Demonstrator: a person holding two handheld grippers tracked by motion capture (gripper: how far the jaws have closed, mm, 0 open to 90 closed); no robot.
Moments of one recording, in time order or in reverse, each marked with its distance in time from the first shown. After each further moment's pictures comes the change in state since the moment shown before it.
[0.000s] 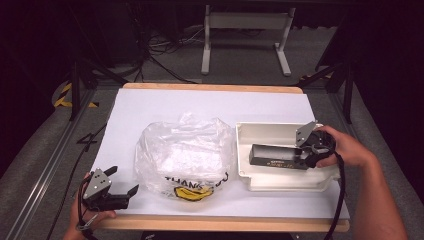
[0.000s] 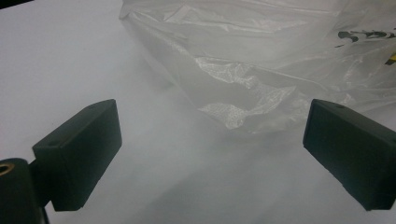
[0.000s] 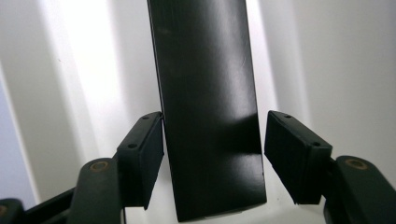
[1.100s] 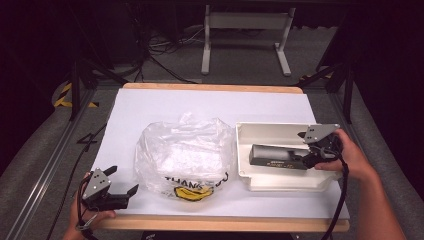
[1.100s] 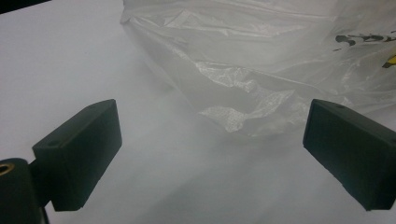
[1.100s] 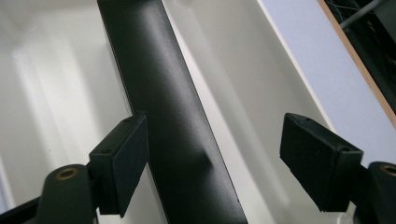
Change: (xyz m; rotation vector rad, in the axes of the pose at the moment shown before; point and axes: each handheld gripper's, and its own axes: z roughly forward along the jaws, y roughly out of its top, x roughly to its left) left arm 0.001 0.001 -0.001 -0.011 -0.002 -0.001; right arm 0.023 -0.006 -0.023 -0.298 -0.237 0.160
